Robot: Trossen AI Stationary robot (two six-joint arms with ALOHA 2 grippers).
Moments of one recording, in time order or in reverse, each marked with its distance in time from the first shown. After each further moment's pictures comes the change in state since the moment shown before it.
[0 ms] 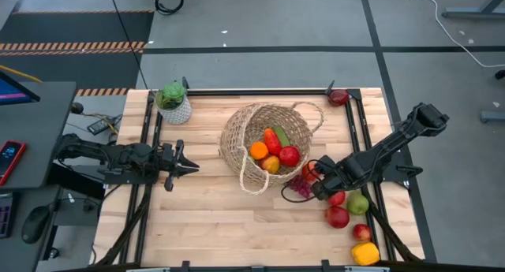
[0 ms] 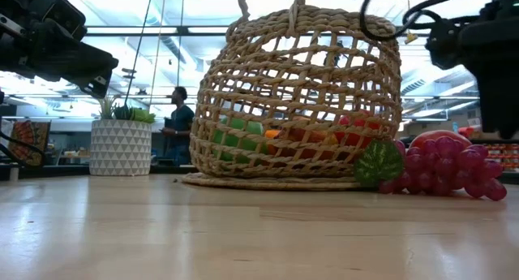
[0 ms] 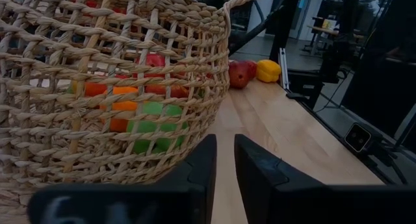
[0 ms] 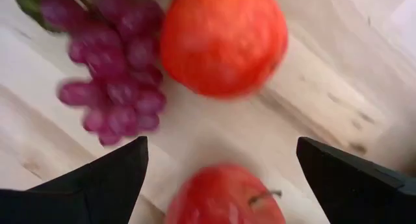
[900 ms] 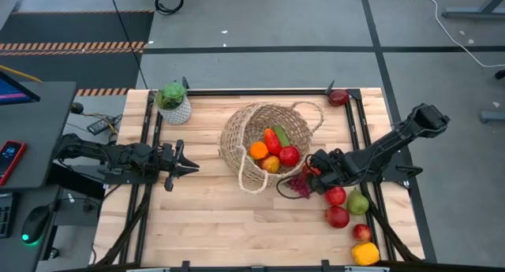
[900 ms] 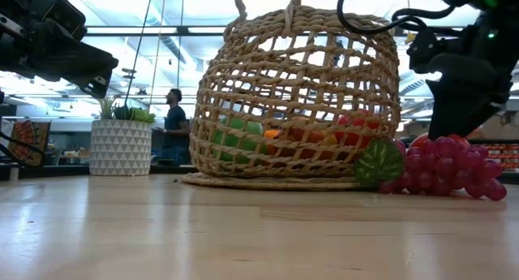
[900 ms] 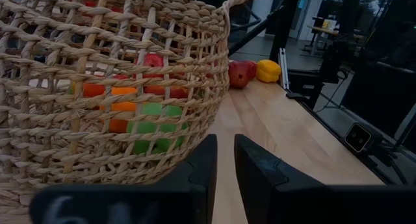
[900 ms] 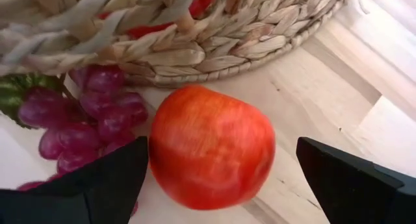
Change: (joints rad) left arm 0.000 0.000 0.000 0.000 0.000 0.000; right arm -0.082 0.000 -0.103 0.156 0.264 -0.175
